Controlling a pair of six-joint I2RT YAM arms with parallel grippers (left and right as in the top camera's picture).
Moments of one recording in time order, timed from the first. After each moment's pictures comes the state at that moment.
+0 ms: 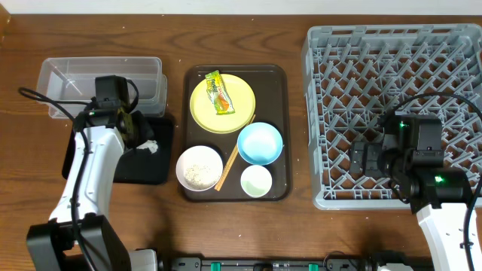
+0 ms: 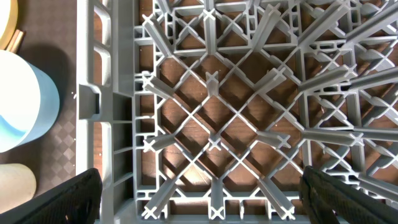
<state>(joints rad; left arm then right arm) 0.14 1.51 1.05 -0.80 -0.11 -0.43 0.02 1.03 0.88 -0.88 -0.06 0.09</state>
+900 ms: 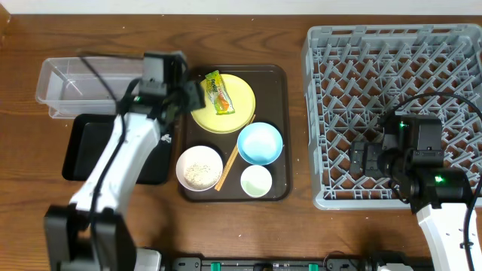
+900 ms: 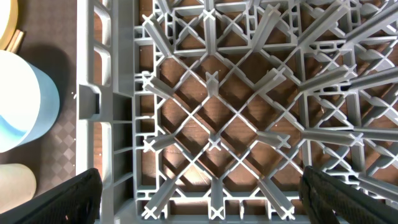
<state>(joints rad) -0.16 1.62 1.22 -0.52 0.14 -0.33 0.02 1.03 0.88 -0.88 -0.06 0.09</state>
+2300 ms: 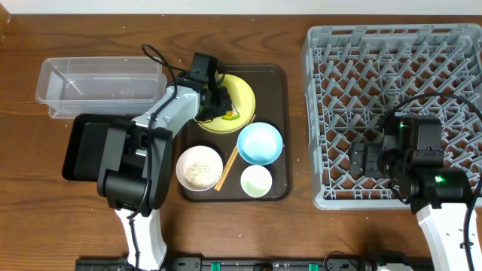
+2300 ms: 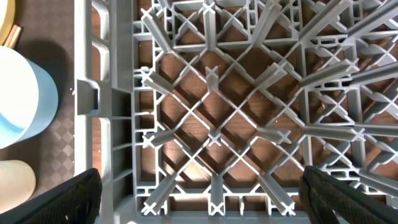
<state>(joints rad) -0.26 2.05 1.35 -0.52 0.21 -0.51 0.02 1.03 0.88 -0.90 -0.06 0.09</state>
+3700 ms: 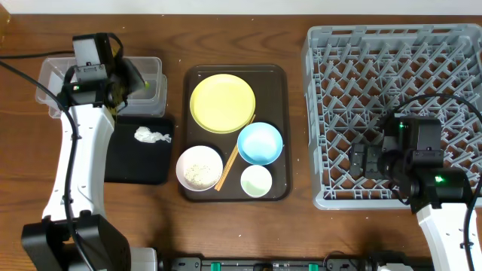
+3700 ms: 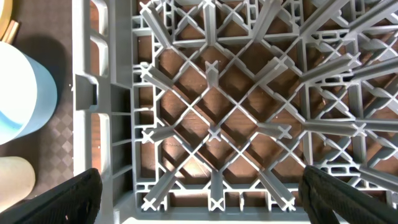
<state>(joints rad) 0.13 1.57 1.35 -0.63 -0.04 -0.40 0.02 1.03 0.88 -0.91 -0.06 0.09</state>
